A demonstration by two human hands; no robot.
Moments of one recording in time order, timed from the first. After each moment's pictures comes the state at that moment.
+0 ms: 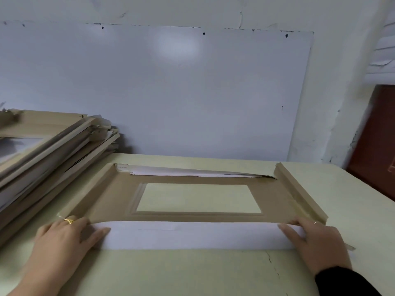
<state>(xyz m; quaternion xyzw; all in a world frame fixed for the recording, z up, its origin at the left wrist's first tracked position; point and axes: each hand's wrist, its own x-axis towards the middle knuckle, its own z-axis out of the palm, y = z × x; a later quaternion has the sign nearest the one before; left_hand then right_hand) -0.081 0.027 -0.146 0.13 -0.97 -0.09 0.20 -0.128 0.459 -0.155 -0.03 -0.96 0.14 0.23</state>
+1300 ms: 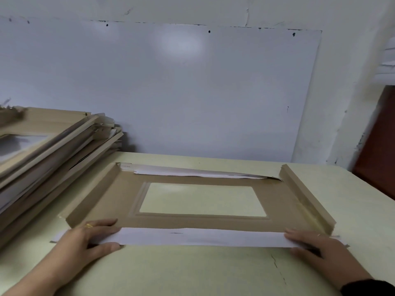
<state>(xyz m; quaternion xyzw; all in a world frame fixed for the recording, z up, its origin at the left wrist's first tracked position) -0.091 0.008 -0.163 -0.02 -0.95 -0.31 0.10 -0.129 0.494 -0.165 0.13 -0.95 0.28 0.03</state>
